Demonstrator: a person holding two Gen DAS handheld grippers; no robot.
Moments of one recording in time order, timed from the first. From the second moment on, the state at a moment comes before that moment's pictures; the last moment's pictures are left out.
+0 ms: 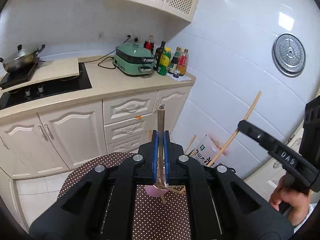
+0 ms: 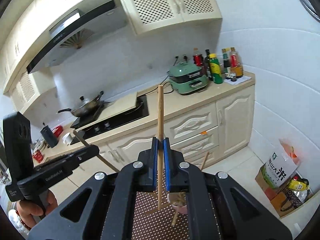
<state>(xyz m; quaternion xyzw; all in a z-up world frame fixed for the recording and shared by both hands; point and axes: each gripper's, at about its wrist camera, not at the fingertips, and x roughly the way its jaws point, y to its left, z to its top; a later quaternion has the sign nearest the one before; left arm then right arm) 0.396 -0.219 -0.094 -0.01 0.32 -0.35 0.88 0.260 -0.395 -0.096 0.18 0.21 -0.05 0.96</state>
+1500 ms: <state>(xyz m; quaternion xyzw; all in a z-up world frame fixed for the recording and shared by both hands) 0.421 -0.277 -0.211 0.08 0.43 -0.33 0.83 0.308 -0.399 -0.225 0.14 0.32 -0.04 0.93</state>
